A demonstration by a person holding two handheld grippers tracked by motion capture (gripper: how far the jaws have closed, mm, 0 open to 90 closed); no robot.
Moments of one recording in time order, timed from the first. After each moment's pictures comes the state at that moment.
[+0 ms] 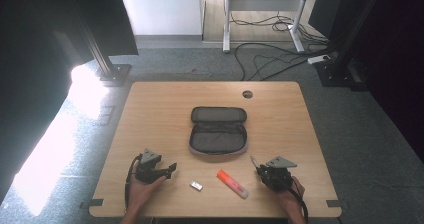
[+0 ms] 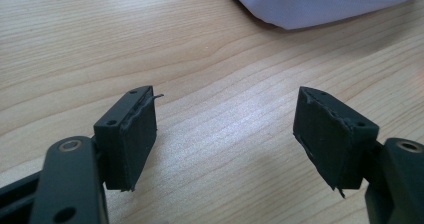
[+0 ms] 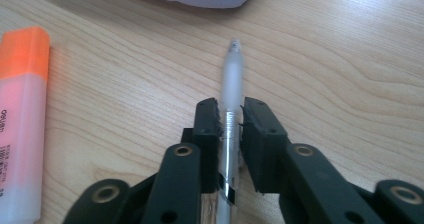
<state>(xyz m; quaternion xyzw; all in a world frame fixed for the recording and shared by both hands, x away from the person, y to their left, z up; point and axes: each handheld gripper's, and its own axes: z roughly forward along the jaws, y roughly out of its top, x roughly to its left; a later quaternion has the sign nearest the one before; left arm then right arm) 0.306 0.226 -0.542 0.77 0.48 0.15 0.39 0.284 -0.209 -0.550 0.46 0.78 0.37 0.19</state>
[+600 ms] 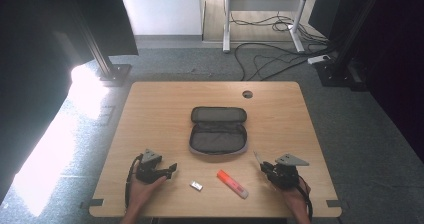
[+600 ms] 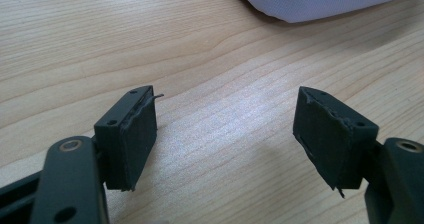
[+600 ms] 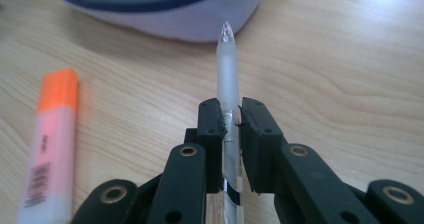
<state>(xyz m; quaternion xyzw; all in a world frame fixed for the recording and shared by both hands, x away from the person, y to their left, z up) 0.308 0.227 -0.545 0.78 0.48 0.15 0.38 0.283 -0.230 -0.534 0.47 0.75 0.43 0.17</state>
